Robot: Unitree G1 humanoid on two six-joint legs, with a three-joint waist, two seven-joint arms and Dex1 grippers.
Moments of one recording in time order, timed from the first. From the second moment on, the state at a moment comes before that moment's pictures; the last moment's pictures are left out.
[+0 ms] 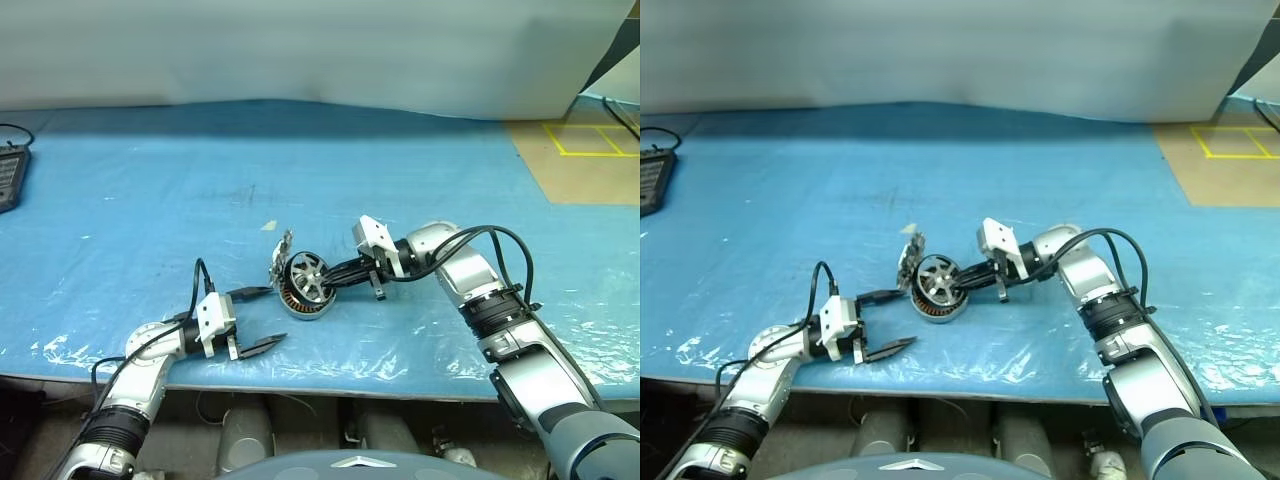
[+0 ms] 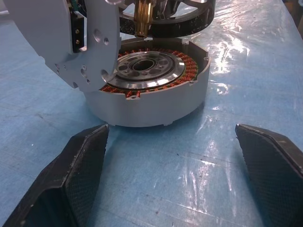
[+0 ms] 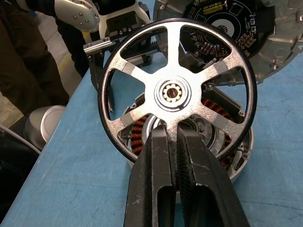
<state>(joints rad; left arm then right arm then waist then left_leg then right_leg) -0.07 0.45 -0.11 0.36 -0.28 -0.48 -1.15 -0.65 -0.43 0.33 0.34 0.18 0.20 1.45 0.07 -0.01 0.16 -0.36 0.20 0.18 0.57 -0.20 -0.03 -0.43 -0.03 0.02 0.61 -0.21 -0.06</state>
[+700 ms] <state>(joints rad) -0.09 0.44 -0.11 0.39 -0.29 -0.51 -1.15 -0.66 -0.44 0.33 0.35 0.18 0.20 1.44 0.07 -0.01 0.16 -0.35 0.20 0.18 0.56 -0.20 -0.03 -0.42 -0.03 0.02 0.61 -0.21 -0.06</state>
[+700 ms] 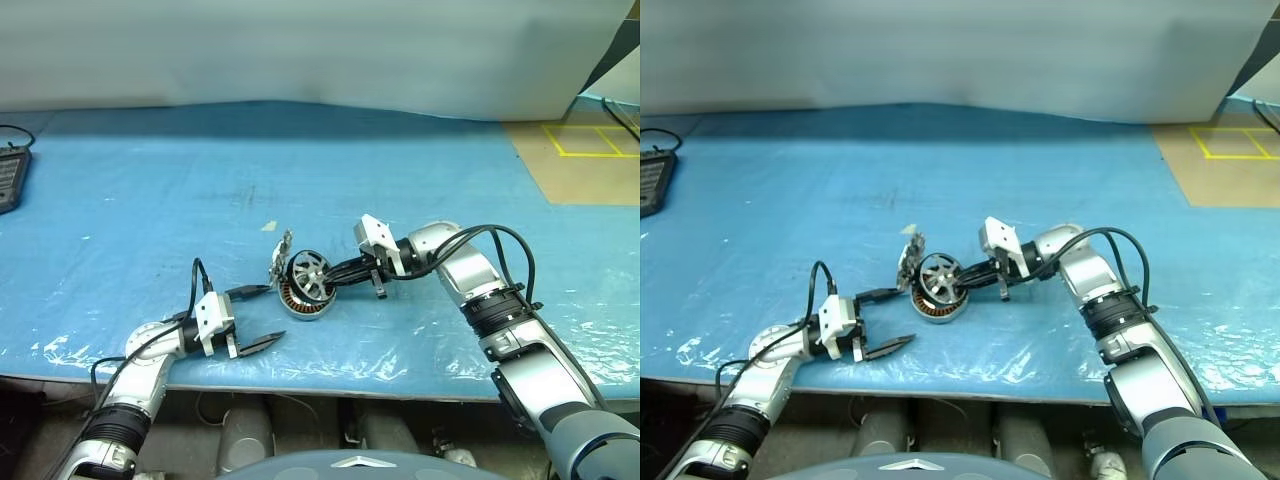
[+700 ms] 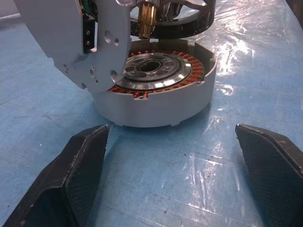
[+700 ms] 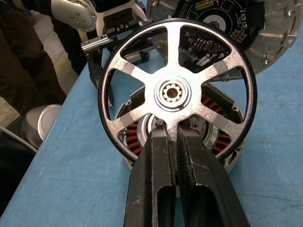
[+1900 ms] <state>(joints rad) -0.08 0.45 -0.10 0.35 -0.29 -0.45 -1.14 -0.66 -0.45 0.35 0.34 0.15 0.18 1.45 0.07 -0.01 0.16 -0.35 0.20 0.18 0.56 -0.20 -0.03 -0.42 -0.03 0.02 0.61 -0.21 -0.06</state>
